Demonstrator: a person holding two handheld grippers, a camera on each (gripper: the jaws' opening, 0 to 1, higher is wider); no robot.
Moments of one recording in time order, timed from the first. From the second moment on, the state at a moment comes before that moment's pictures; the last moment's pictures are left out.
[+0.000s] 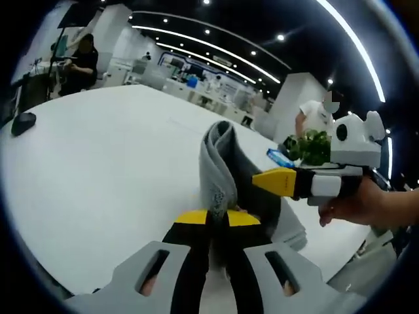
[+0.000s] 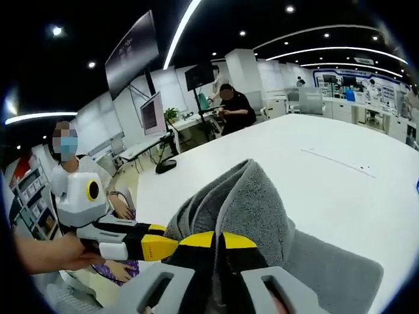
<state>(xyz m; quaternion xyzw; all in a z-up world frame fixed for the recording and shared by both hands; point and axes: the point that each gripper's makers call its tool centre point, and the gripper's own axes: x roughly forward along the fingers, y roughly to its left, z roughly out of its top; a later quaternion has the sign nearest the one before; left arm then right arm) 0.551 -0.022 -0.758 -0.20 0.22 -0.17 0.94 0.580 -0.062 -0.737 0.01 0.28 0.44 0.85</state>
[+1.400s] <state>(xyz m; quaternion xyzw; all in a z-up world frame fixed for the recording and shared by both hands) 0.546 -0.006 -0.763 -0.20 0.24 -0.13 0.94 0.611 -0.147 -0.745 0.02 0.29 0.37 0.88</state>
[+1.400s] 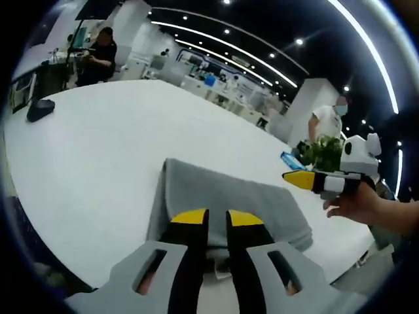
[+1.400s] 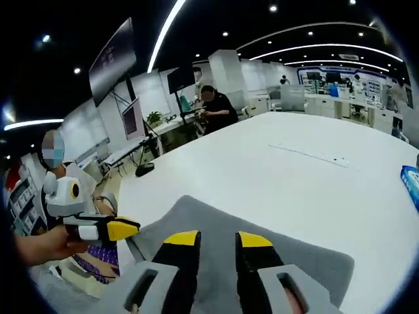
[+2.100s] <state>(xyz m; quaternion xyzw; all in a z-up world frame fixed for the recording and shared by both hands) 0.550 -0.013 -0.813 -0.11 0.32 -0.12 0.94 0.610 -0.234 -0.824 -0.07 0.37 0.30 0.88</state>
